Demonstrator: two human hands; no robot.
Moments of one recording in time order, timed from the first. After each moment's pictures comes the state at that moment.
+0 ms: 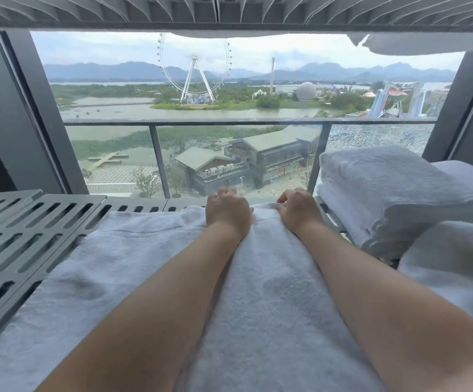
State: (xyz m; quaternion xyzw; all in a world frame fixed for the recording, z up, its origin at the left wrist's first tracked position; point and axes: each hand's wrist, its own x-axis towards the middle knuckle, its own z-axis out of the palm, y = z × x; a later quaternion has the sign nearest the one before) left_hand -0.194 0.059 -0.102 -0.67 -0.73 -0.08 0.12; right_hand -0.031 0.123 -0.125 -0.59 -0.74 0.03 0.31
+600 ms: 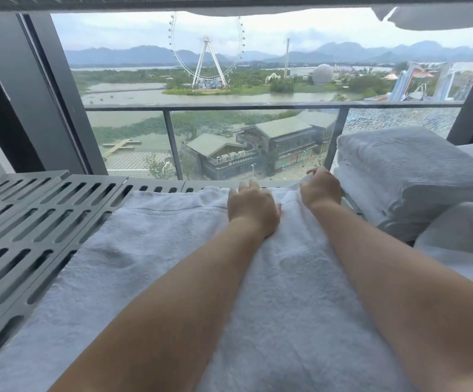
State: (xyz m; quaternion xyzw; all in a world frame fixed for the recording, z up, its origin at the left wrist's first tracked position) left_hand -0.176 0.021 -0.112 -0.68 -0.73 -0.04 0.08; right_hand -0.037 0.111 -0.112 -0.68 -0.60 0.13 0.40
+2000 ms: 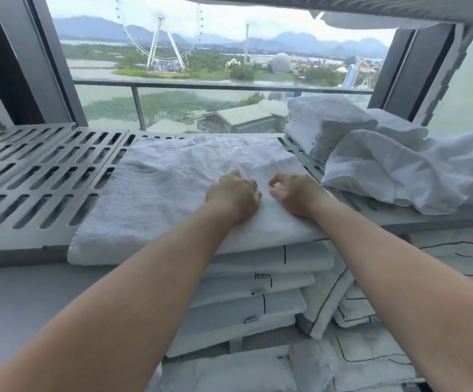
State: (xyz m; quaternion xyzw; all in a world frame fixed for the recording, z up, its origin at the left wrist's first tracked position) left_hand -0.168 -0.236 -0.107 -0.75 -0.65 -0.11 -0.03; right_hand 0.006 -0.195 -0.113 -0.59 -0.79 0.07 0.15
